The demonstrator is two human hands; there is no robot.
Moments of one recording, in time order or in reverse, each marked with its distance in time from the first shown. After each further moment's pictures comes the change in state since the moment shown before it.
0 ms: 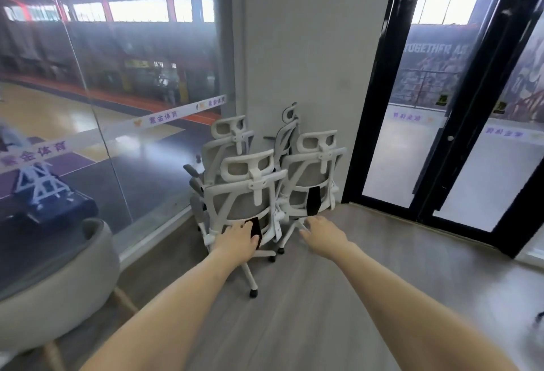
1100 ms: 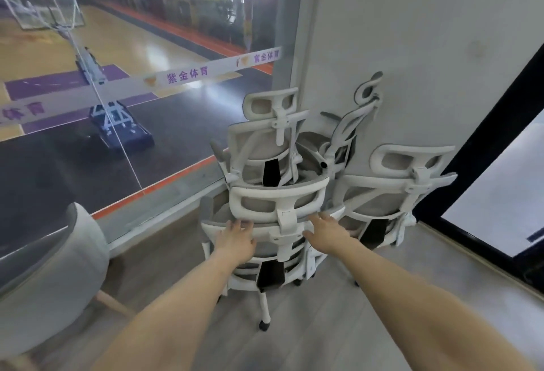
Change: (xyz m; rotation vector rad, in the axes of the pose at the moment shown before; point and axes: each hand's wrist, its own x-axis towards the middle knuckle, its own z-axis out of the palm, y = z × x) left_hand 0.509 -0.153 0.080 0.019 -0.186 -0.303; right_hand 0.596 -0.021 0.070 -0.230 -0.356 -0.219
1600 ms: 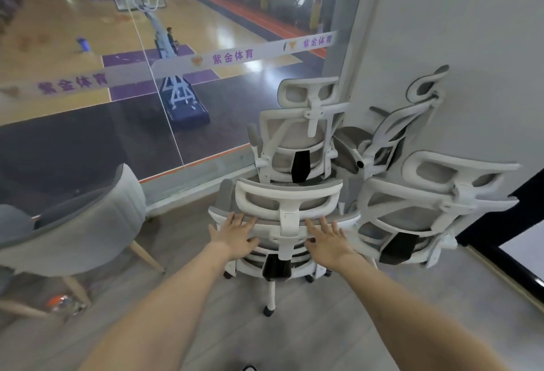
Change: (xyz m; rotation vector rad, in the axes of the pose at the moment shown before) left_hand -0.023 0.028 0.010 -0.092 -0.116 -0.189; right_hand 0.026 0.046 0.032 -0.101 -0.093 -0.227
